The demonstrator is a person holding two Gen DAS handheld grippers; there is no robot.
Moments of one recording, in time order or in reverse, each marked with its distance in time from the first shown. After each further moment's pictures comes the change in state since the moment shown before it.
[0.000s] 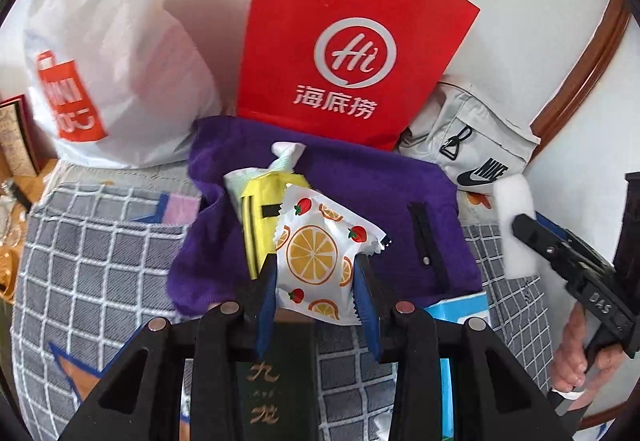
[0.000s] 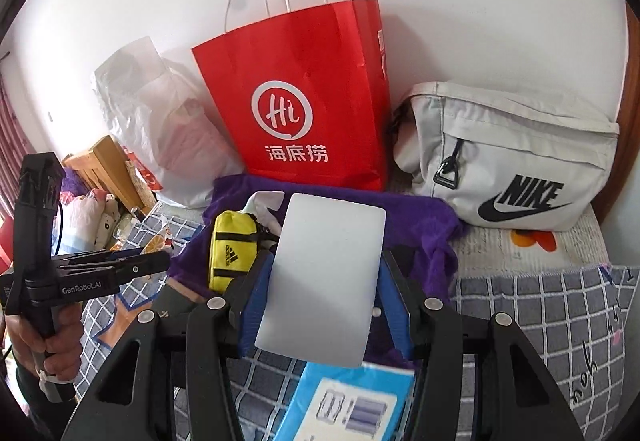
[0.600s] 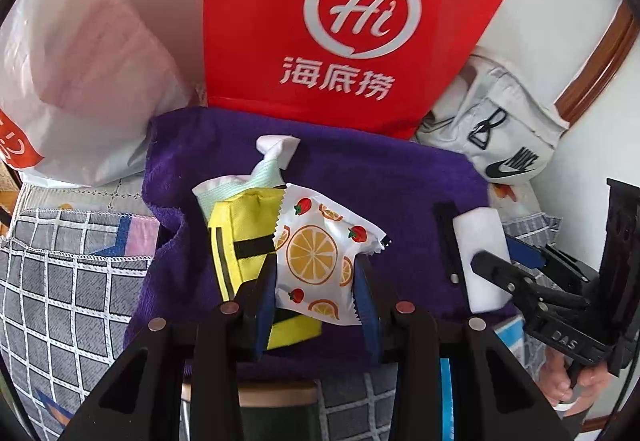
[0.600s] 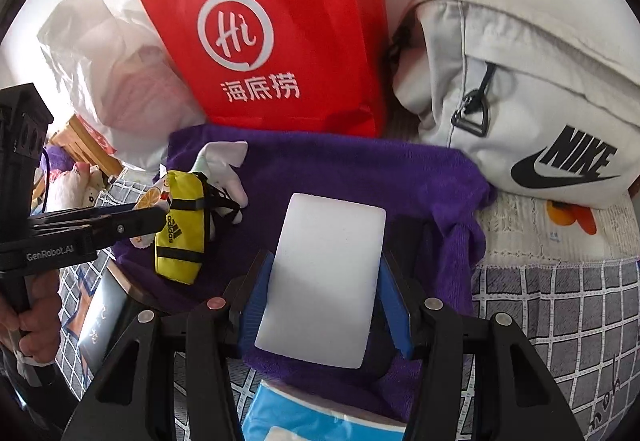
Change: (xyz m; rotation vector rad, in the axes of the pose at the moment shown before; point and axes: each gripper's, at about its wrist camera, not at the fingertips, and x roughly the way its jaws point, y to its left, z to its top) left arm 0.071 -0.004 0.024 0.040 0.083 0.037; right arm 0.090 -0.026 -0.013 0.013 0.176 0.009
